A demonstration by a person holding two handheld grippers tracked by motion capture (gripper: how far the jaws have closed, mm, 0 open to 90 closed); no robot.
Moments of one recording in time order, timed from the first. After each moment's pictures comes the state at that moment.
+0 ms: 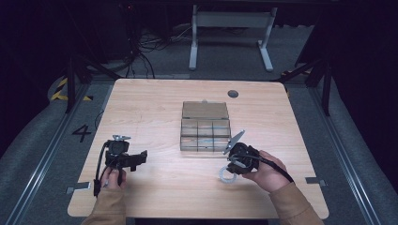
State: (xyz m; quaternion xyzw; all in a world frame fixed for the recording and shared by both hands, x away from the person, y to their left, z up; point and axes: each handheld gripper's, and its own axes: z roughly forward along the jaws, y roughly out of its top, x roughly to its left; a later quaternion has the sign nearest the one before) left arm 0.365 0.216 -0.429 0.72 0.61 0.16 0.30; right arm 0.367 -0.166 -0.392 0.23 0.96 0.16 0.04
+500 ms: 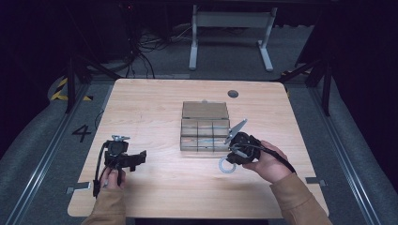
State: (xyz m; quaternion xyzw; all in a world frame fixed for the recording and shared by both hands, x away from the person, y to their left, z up) left arm 0.365 0.217 -0.429 0.71 0.61 0.16 0.30; right arm 0.382 -0.164 -0.362 0.22 0.96 0.18 0.05
